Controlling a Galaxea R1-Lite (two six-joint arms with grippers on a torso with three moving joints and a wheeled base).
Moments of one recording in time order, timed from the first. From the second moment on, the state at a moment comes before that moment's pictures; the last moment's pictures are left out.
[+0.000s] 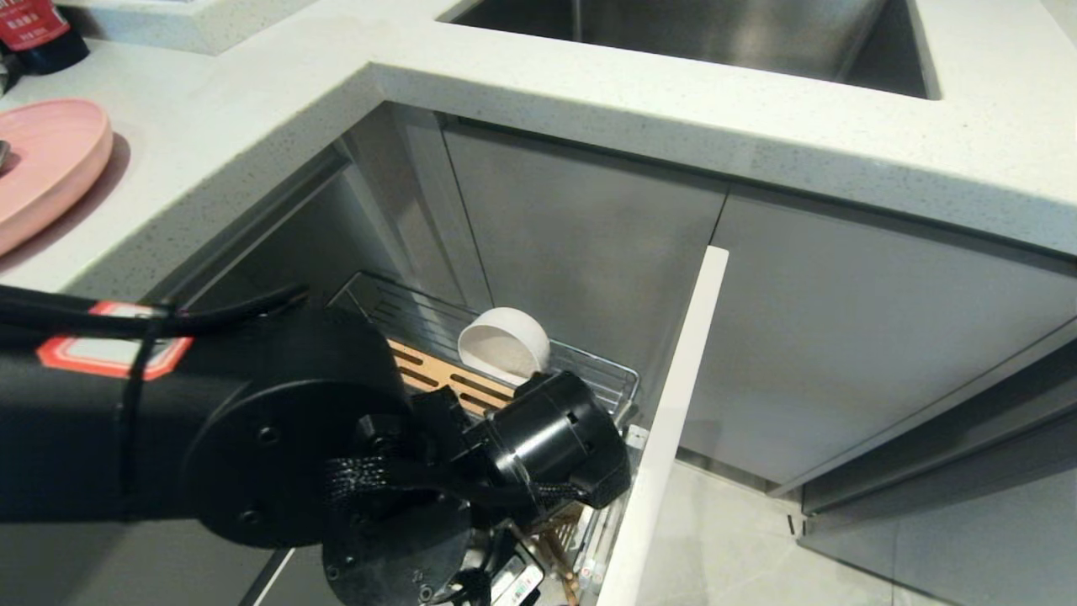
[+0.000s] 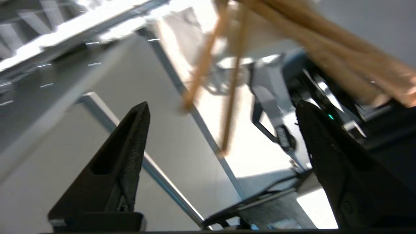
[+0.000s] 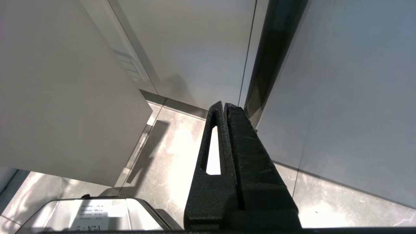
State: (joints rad) left arm -1.06 1.79 -1.30 0.82 0.51 -0.16; right arm 0.00 0.00 0.00 0.00 -0.01 0.05
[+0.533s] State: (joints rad) left arm -1.06 1.62 -1.28 0.82 0.69 -0.19; right arm 0.00 0.00 0.00 0.00 -0.01 0.05
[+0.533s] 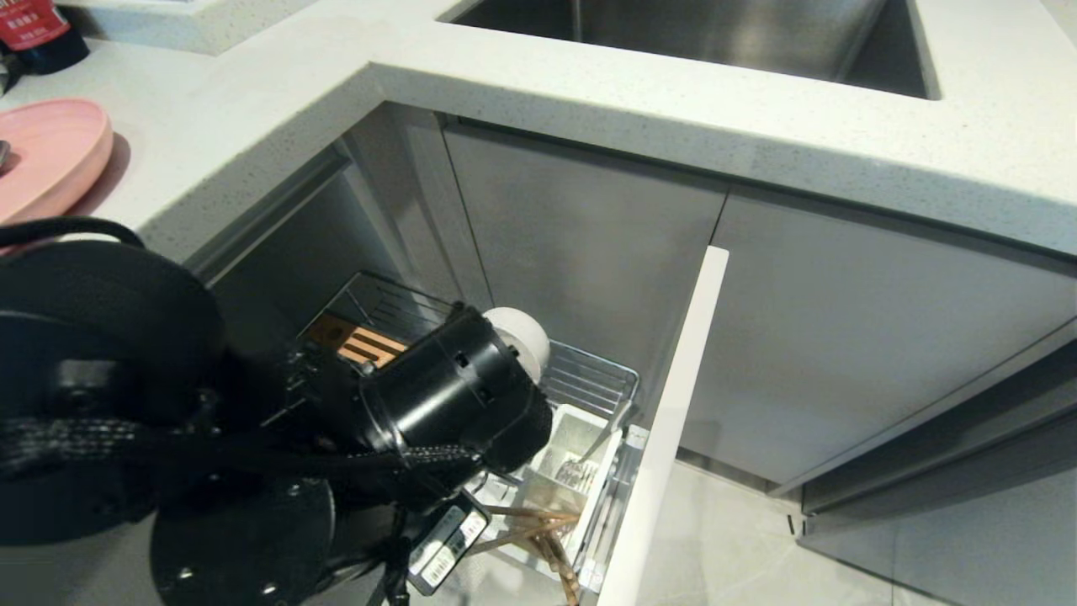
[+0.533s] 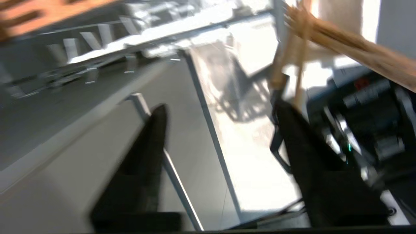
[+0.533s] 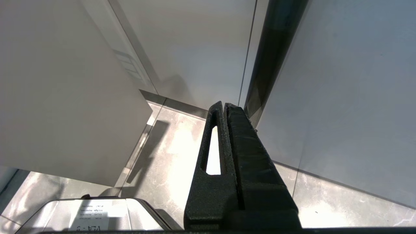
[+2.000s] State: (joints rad) left arm -0.38 1.14 -1.43 0.05 0.52 -0.02; right arm 0.00 0.00 0.00 0.00 -0.01 0.05
